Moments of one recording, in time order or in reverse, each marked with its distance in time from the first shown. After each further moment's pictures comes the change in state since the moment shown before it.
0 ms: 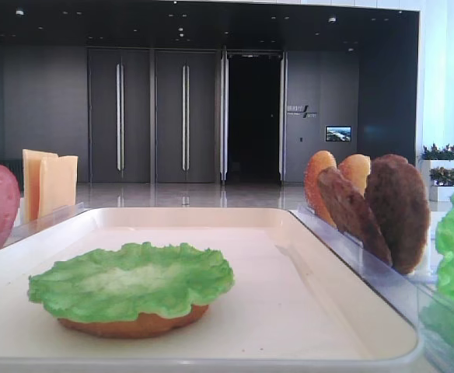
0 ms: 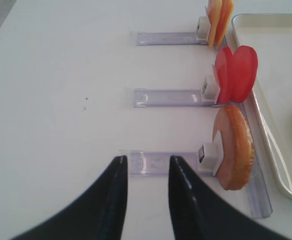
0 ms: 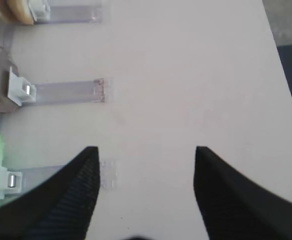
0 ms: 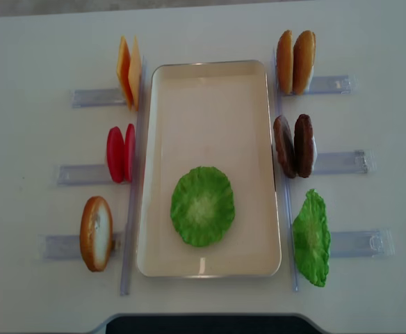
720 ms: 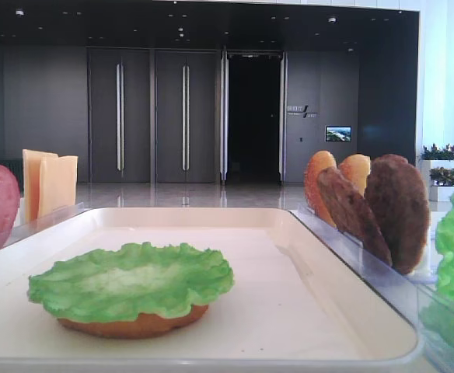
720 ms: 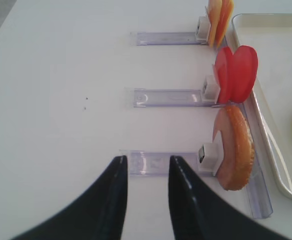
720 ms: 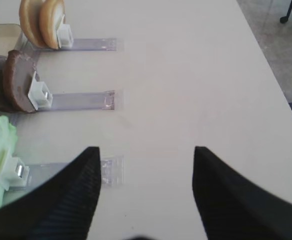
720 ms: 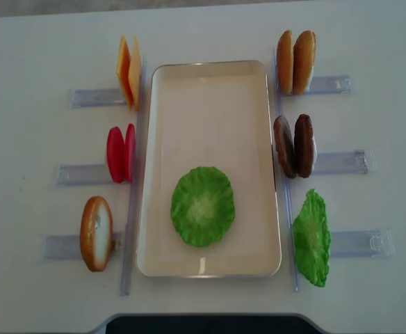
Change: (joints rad) left arm 0.000 0.000 0.000 0.000 0.000 0.000; right arm 0.031 -0.495 0.193 -0.002 0.056 0.000
